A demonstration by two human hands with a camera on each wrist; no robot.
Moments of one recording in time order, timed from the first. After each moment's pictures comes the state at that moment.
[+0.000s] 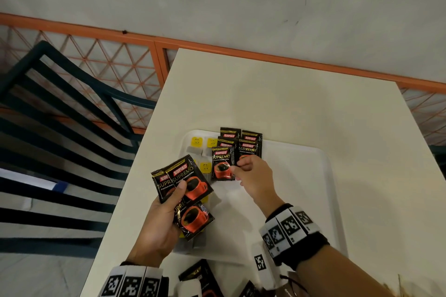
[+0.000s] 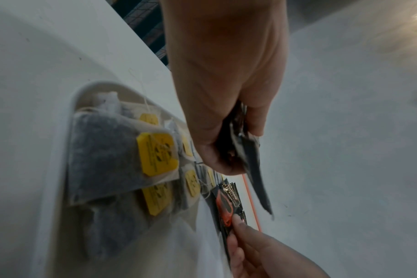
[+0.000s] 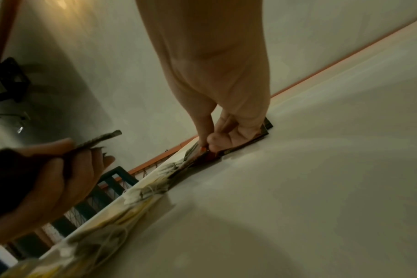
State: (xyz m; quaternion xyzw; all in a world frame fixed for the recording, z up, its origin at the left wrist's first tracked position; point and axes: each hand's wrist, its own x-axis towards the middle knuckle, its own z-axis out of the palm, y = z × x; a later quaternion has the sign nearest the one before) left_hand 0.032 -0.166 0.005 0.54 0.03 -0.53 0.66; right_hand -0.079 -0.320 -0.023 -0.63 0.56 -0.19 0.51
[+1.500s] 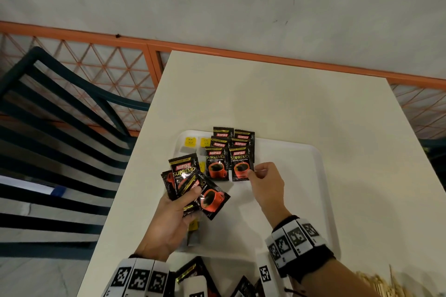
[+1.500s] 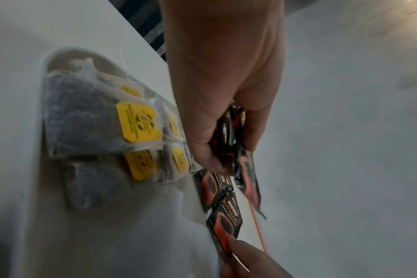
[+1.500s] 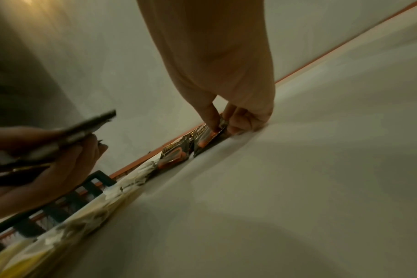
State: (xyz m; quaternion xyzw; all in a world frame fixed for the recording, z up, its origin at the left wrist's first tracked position) left_hand 0.016 -0.178 0.003 0.54 -0.01 -0.54 0.65; right_hand -0.117 -0.317 -0.023 -0.57 0.64 -0.22 0.47
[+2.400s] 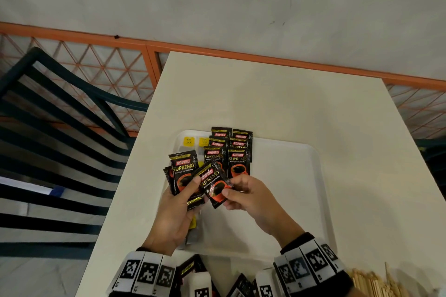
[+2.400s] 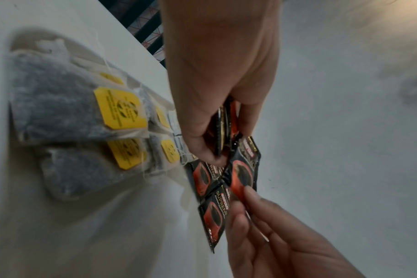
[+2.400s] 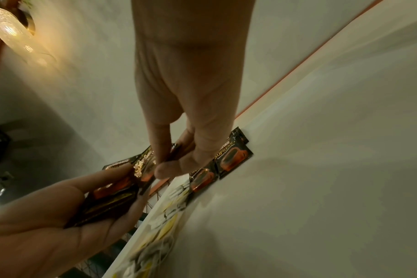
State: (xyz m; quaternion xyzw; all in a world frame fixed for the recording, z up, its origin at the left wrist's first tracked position) left_hand 0.006 -0.189 0.011 0.57 -0.01 -0.49 0.66; right_hand -0.125 -0.285 0.011 -0.55 0.43 -0.10 0.71
